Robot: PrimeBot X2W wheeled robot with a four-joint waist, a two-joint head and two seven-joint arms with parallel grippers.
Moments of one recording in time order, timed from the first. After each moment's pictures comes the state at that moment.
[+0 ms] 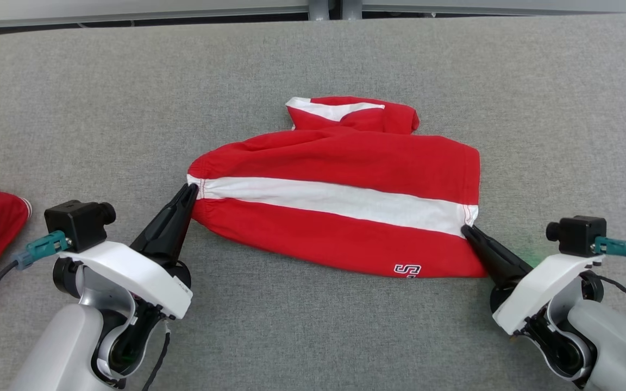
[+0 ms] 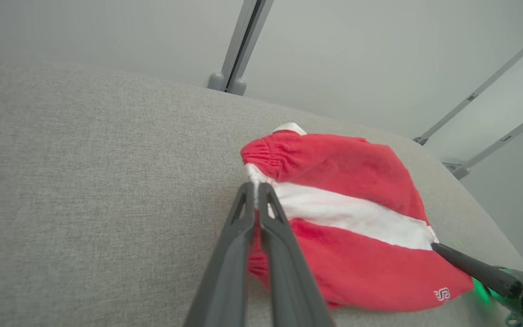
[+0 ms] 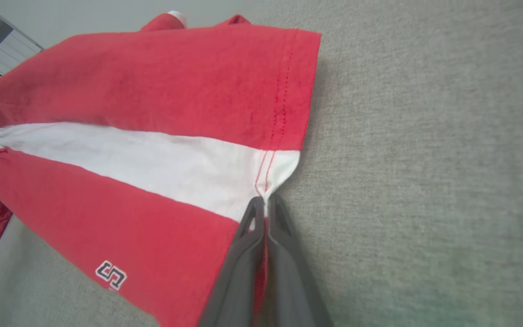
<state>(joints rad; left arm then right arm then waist) -0.30 0.31 -0.33 0.10 -0.79 -0.07 0.09 -0.56 -0.55 1.01 0.47 1.25 0.13 -0.17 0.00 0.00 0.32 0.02</state>
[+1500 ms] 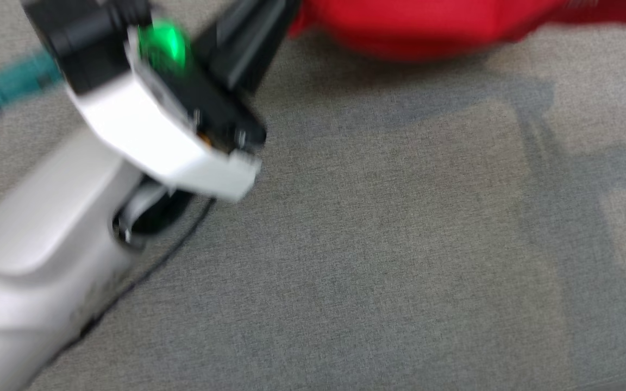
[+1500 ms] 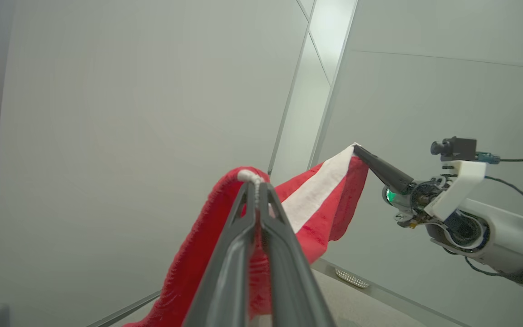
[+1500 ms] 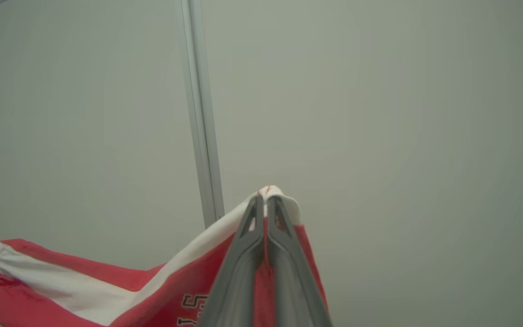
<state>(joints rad) -1.01 0.45 -0.84 0.01 -1.01 -0.13 -0.26 -0.68 -0.74 0.29 0.00 0.95 0.13 -0.26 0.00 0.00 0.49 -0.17</state>
